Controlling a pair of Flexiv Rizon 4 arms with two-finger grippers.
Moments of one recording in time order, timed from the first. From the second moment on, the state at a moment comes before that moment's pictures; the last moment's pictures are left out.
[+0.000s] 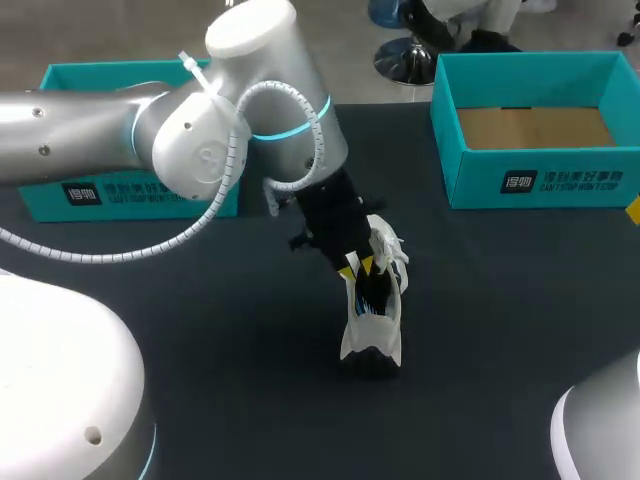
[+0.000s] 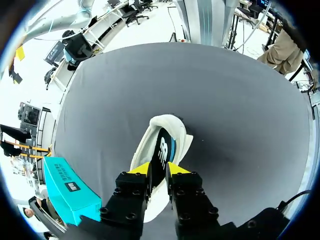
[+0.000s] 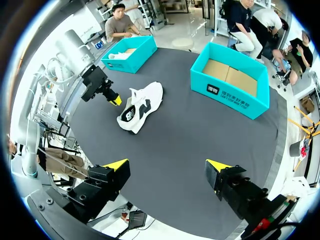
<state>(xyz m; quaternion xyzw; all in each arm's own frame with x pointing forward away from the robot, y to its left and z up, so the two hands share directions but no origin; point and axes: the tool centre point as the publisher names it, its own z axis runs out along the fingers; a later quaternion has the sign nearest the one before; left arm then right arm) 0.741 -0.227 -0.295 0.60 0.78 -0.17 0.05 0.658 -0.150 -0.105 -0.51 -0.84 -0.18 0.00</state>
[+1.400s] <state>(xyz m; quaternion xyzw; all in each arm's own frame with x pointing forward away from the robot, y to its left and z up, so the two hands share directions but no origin) 0.723 -0.233 -0.355 0.63 0.77 -0.12 -0.03 0.658 -0.150 -0.105 -0.51 -0.84 -0.18 0.00</state>
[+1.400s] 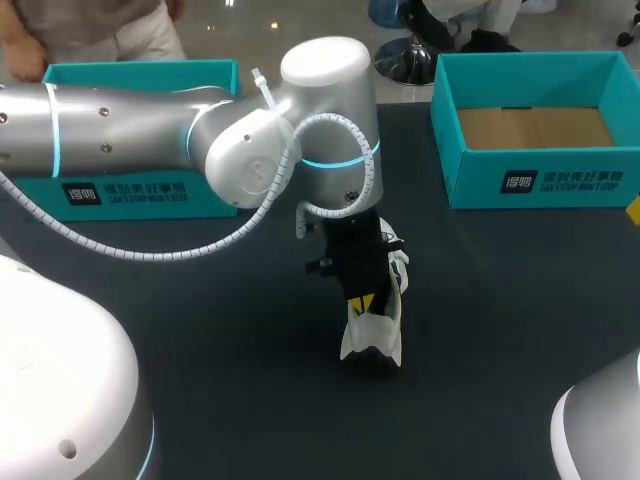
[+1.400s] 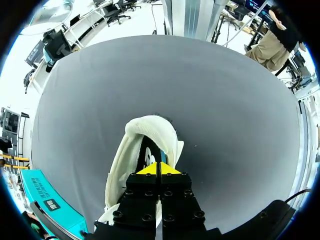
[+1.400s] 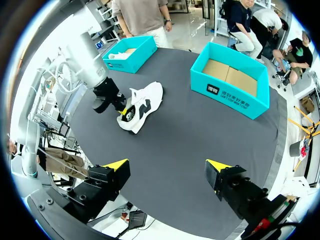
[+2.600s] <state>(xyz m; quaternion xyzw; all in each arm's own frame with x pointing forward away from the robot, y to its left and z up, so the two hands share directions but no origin) 0.724 -0.255 -0.398 0.65 0.75 -0.10 -0.03 0.658 -0.150 -0.105 -0.51 -0.84 -0.18 0.00</state>
